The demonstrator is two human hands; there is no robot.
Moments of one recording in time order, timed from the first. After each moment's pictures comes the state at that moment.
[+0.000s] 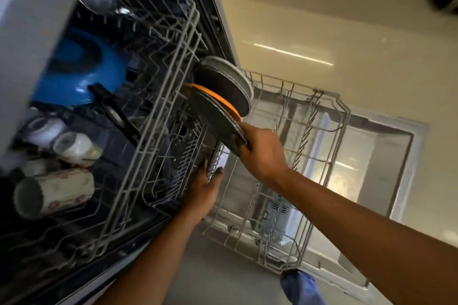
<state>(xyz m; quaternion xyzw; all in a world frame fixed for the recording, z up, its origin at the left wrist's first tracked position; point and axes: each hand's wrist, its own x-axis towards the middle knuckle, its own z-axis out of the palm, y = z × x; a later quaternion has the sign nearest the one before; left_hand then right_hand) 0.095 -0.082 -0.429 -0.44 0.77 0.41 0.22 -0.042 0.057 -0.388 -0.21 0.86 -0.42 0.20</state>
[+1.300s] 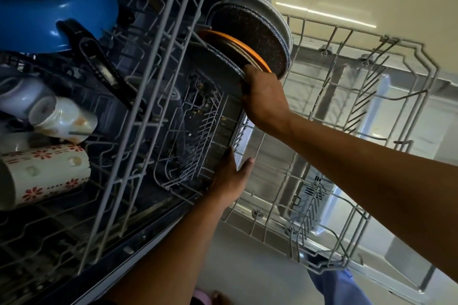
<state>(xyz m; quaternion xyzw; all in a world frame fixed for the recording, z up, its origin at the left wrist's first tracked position) 0.123 -0.101 -0.509 -0.41 0.76 0.34 0.37 -0.065 -0.037 -0.461 -0.21 0.87 -0.39 0.23</state>
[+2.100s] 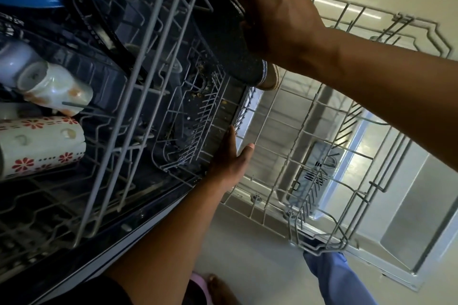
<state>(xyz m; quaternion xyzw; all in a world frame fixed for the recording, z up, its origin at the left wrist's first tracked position) 0.135 -0.101 -0.514 -0.36 0.79 0.36 0.33 -0.118 -0.033 -0.394 -0.39 0.88 -0.27 0.08</state>
